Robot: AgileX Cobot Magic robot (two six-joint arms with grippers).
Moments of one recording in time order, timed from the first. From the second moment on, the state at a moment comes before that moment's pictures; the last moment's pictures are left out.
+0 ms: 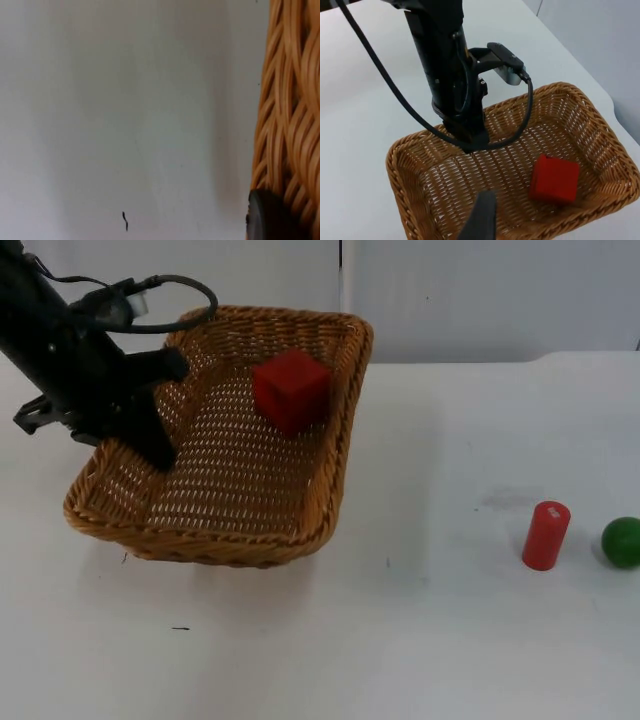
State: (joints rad) right arm 0.78 1.63 -1.73 0.08 0.87 -0.33; left arm -0.05 2.10 -1.44 -0.57 0.97 0.44
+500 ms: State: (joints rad) right arm 0.78 1.63 -1.73 0.09 0.87 -0.33; left arm 0.01 2.17 -1.44 -0.58 0.92 0.46
